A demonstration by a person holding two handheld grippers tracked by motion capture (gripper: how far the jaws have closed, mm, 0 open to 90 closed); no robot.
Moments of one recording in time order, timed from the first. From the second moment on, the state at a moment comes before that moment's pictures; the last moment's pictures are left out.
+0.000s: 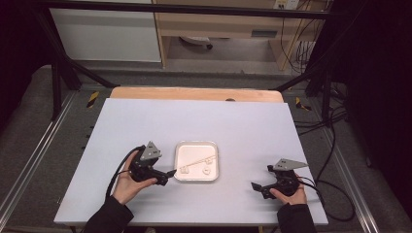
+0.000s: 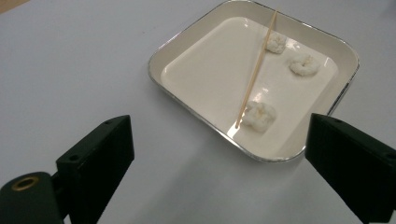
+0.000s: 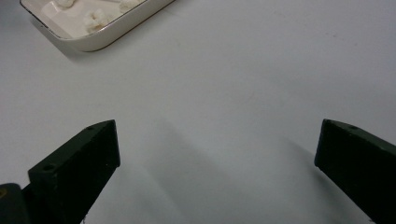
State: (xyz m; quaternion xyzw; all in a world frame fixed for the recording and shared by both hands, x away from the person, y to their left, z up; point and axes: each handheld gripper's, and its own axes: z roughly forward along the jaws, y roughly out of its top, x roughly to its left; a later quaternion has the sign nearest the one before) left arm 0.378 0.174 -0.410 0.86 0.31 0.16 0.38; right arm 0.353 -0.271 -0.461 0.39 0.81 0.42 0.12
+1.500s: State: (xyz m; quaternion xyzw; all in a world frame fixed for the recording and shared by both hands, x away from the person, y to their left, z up) left arm 0.420 0.104 -0.434 0.89 0.28 0.13 0.34; right arm 0.353 -0.271 -0.461 0.38 0.81 0.42 0.11
